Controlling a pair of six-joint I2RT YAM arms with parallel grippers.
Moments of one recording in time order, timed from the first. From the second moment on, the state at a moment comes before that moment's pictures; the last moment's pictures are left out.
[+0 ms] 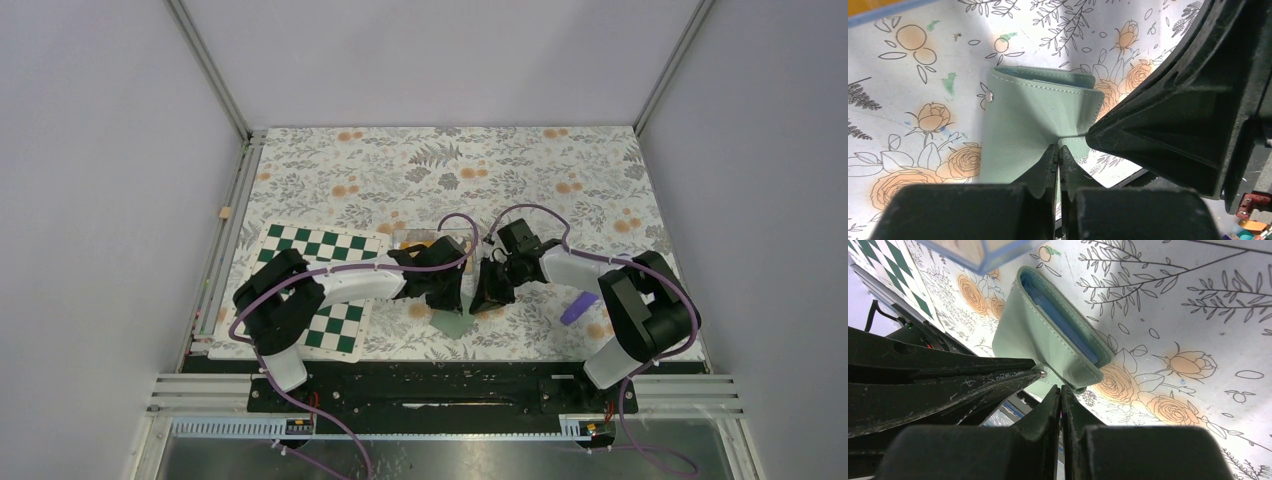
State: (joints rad) left arm -0.97 1.74 1.03 -0.30 0.11 -0.80; right arm 0.50 1.59 0.74 -0.36 -0.58 0.58
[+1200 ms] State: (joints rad) left arm -0.91 1.69 0.95 -0.33 0.10 -0.79; right arm 0.57 1.67 0.79 -0.34 -0.60 0.64
